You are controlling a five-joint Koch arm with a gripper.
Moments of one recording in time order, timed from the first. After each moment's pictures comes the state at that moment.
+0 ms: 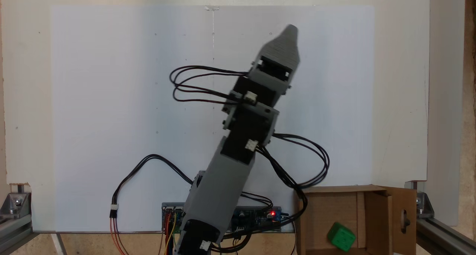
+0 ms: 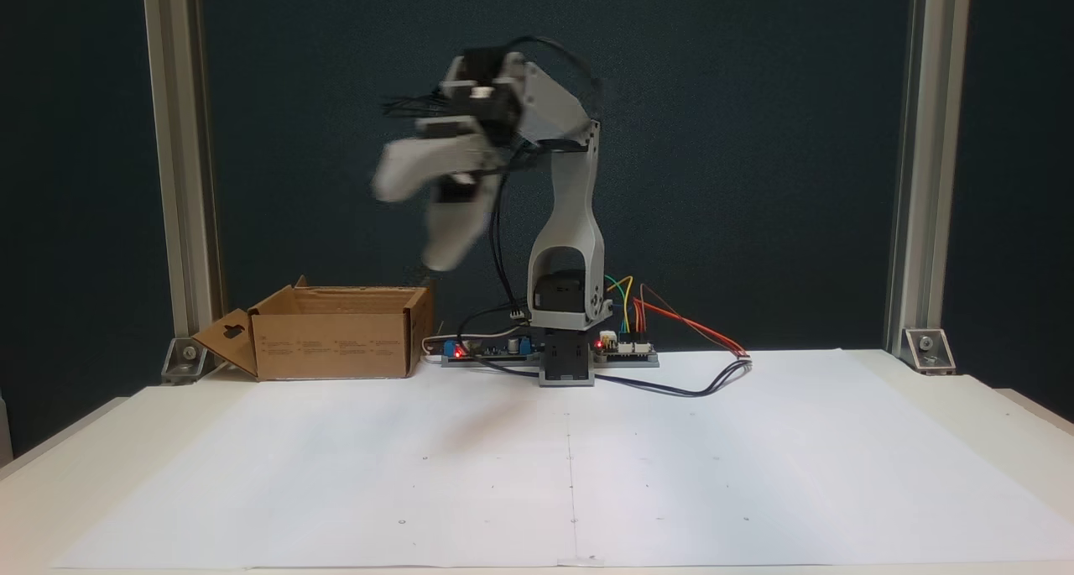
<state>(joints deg) 21.8 97.0 79.6 38.5 -0.4</state>
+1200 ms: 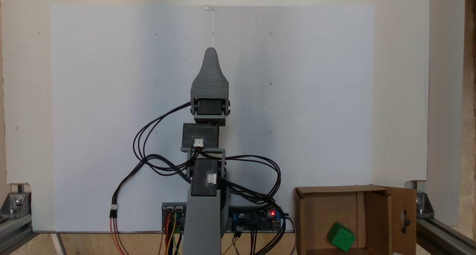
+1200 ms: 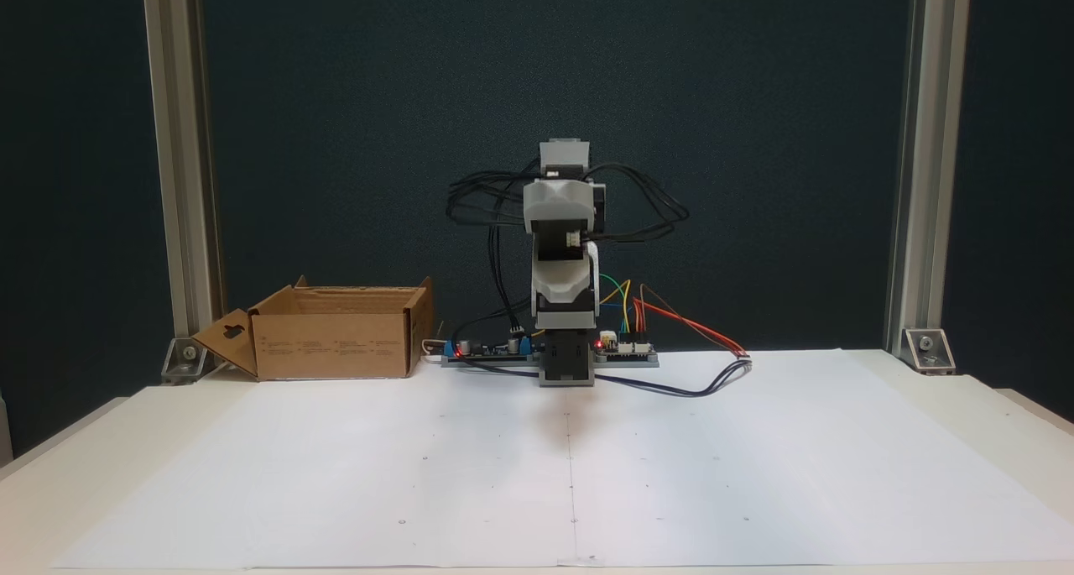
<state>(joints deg) 1.2 129.6 141.6 -29.3 -0.3</state>
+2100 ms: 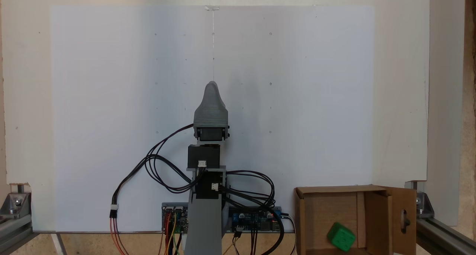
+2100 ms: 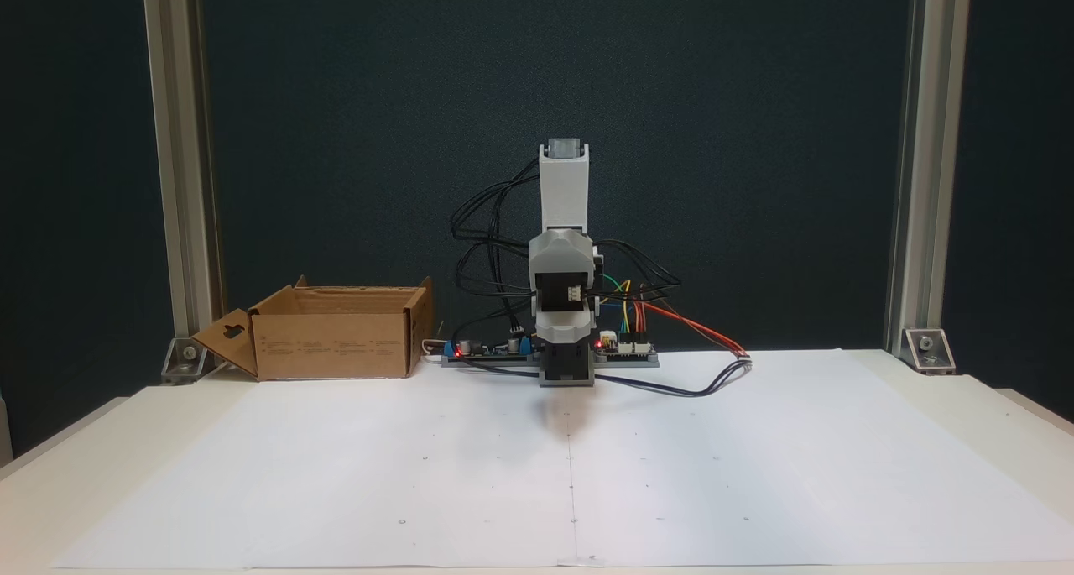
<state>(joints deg) 0.9 129.6 175.1 -73.3 -0.3</state>
